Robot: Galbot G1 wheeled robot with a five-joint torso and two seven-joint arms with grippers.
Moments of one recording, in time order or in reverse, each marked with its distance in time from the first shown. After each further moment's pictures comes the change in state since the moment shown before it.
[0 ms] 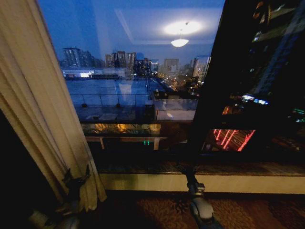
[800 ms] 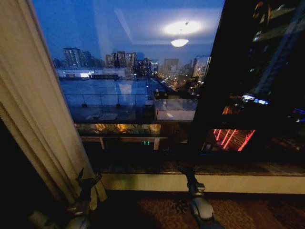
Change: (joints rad) left arm -0.019 0.017 0.050 0.042 0.033 0.009 0.004; right arm 0.000 0.000 0.000 0.000 0.000 0.000 0.000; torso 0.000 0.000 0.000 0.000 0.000
